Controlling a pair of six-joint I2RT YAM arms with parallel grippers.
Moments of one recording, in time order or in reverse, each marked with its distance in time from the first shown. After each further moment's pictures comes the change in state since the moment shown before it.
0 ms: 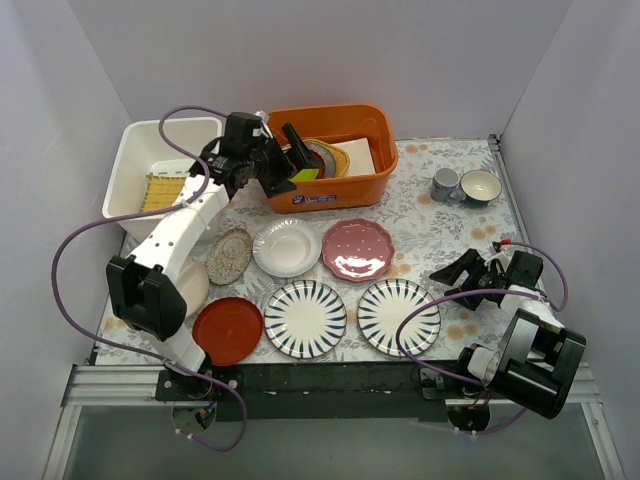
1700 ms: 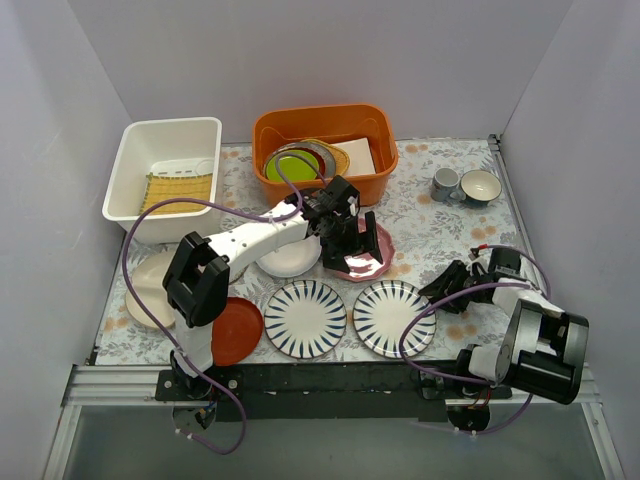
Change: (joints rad) left arm -0.441 0.249 -0.061 -0.148 0.009 -0.020; right arm 0.163 0.071 0.015 -0.111 0.061 0.054
